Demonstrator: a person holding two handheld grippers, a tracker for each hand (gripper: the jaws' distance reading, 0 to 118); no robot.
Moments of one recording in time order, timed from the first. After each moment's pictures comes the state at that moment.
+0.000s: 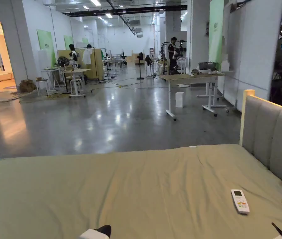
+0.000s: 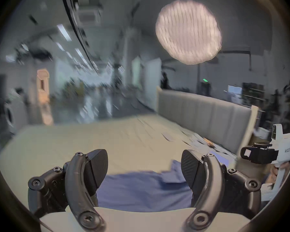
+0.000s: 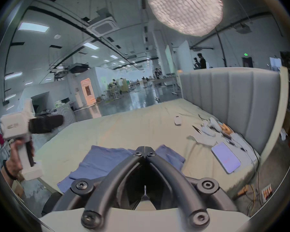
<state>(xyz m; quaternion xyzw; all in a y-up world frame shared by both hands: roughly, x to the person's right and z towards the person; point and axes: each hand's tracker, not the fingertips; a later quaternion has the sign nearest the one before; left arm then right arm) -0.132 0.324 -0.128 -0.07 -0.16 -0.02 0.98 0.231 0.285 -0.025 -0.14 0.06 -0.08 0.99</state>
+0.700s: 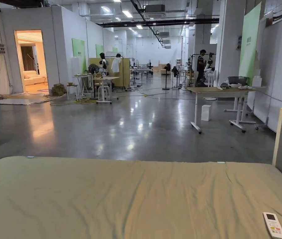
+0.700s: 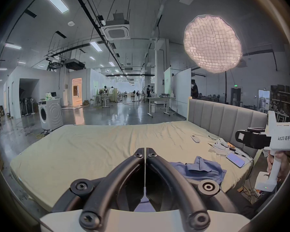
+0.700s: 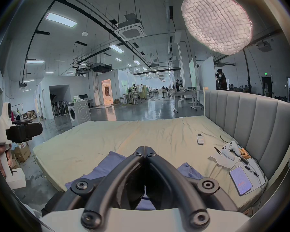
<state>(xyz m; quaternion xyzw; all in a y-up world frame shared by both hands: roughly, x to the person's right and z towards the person) -0.178 0.342 0.014 -0.08 -0.03 -0.01 1.00 0.170 0.316 -0.034 -0.09 0.14 -0.02 0.99</state>
